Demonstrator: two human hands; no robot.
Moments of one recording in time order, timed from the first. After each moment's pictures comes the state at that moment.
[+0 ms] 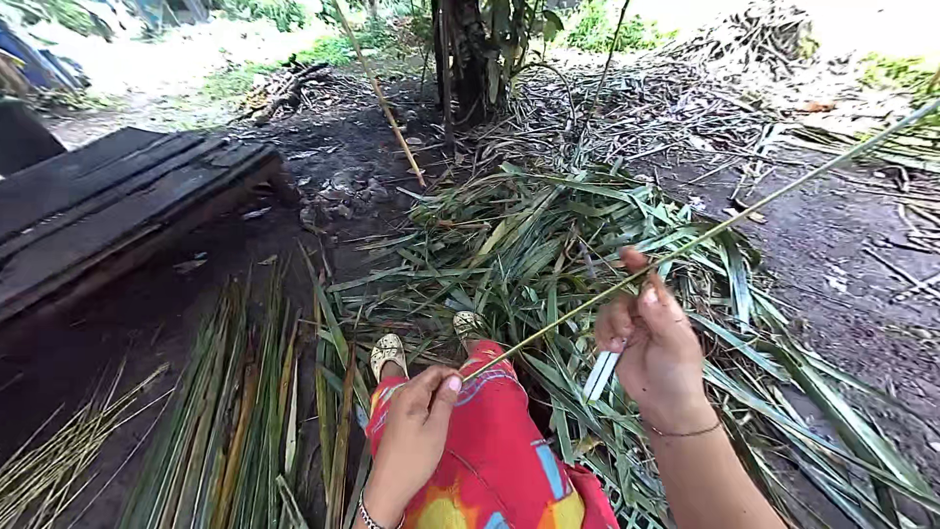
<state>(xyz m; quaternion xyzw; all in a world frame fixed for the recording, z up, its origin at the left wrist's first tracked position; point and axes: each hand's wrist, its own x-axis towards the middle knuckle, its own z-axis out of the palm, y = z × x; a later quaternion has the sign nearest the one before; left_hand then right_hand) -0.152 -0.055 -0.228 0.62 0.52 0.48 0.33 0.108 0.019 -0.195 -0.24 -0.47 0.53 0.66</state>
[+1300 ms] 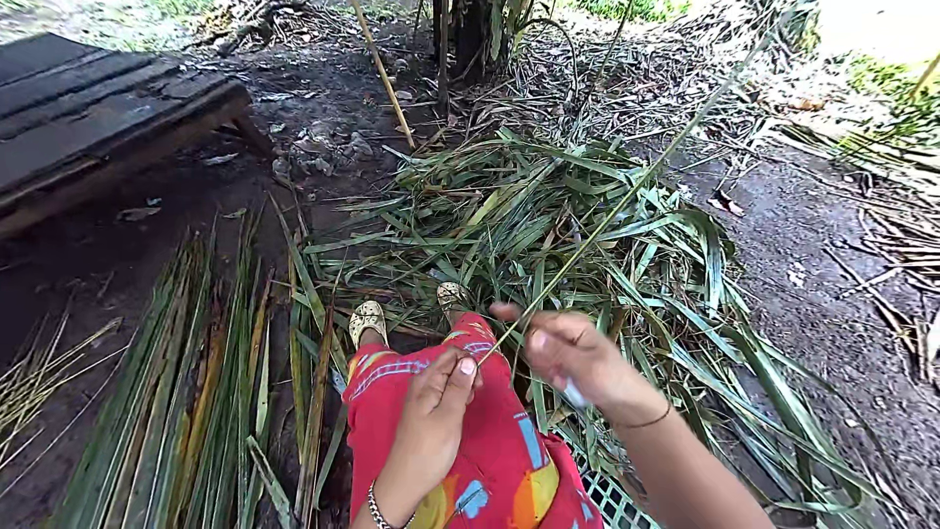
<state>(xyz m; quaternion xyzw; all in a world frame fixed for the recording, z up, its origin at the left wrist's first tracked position) -0.112 -0.070 -0.216 0.48 0.46 0.54 0.52 0.084 0.005 -0.202 -0.25 -0.63 0.62 0.40</state>
